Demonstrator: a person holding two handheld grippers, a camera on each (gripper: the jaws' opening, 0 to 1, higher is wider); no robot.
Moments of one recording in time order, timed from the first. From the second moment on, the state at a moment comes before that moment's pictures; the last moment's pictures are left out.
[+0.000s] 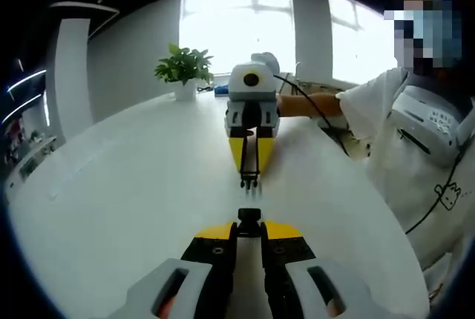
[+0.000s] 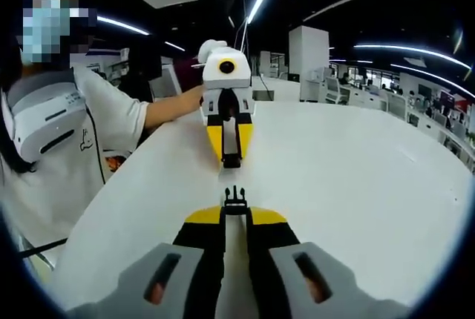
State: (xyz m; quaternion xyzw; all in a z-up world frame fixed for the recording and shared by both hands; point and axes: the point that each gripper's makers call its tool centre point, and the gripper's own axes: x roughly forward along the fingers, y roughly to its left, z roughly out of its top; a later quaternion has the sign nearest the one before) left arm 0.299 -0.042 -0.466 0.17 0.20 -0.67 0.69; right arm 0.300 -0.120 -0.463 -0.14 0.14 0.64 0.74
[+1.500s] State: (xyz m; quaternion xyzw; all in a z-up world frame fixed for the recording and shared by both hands) left arm 0.289 -0.069 -0.475 0.17 0.21 -0.68 0.68; right arm 0.292 -0.112 -0.468 -0.17 0.14 0.64 0.74
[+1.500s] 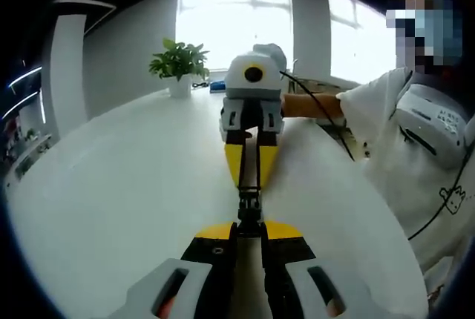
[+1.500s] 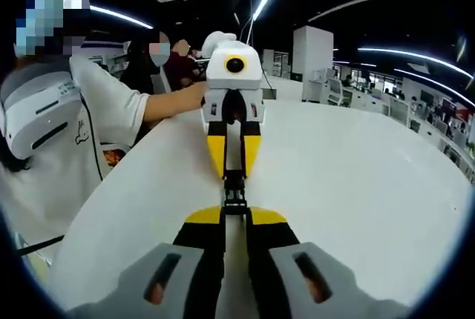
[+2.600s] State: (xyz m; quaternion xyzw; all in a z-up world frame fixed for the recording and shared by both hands) left arm 0.286 -0.071 -0.478 0.17 0.22 -0.68 0.68; right arm 0.291 -0.103 -0.474 -0.17 0.15 0.64 0.73
